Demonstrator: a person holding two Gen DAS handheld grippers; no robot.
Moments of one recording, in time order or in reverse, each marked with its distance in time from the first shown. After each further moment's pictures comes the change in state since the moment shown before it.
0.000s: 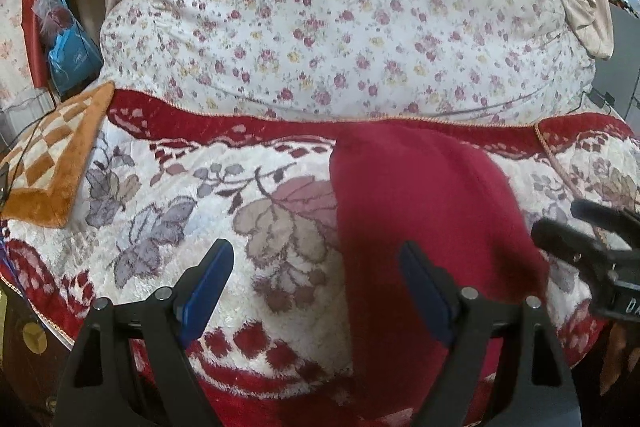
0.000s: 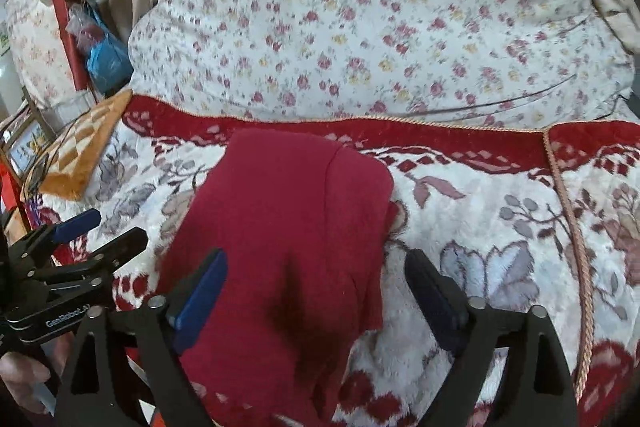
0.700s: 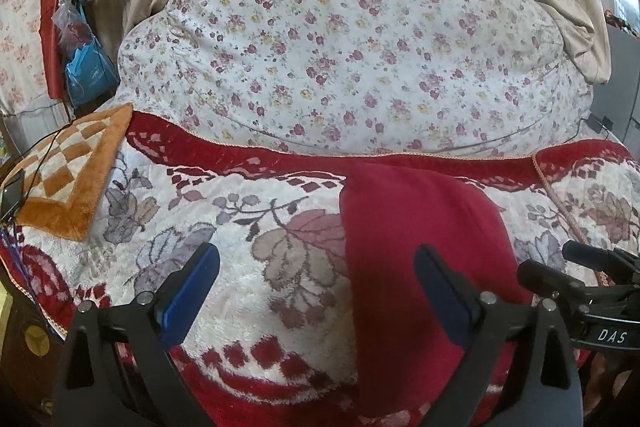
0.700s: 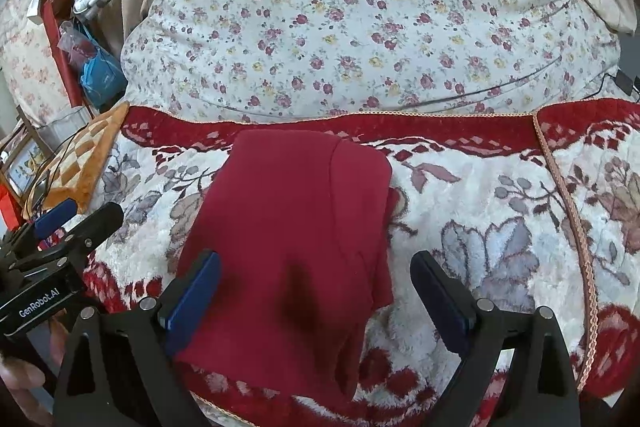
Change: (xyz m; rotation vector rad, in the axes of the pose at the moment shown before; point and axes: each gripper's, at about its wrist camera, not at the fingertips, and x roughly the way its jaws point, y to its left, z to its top) left arm -0.031 0.010 0.007 -0.032 -0.102 0.019; right arm -0.007 0.003 -0.007 0.060 0.013 0.001
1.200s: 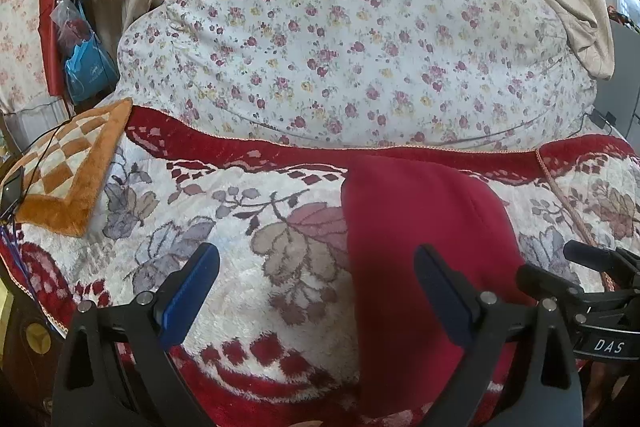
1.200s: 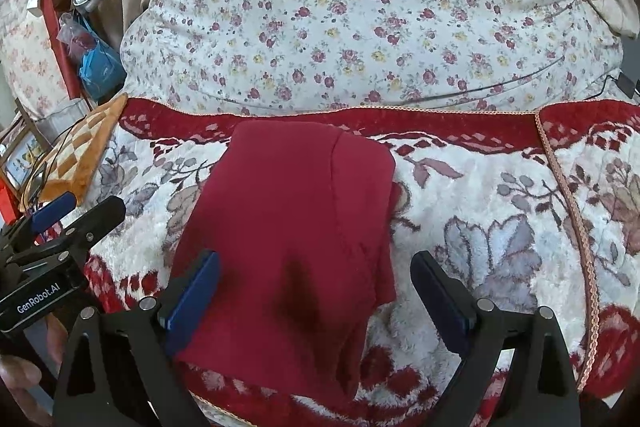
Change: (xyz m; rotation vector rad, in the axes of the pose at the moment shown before) left arm 0.006 -0.001 -0.002 0.005 0.027 0.006; right arm 0.007 0.002 -0.003 -0.018 0.016 -0.008
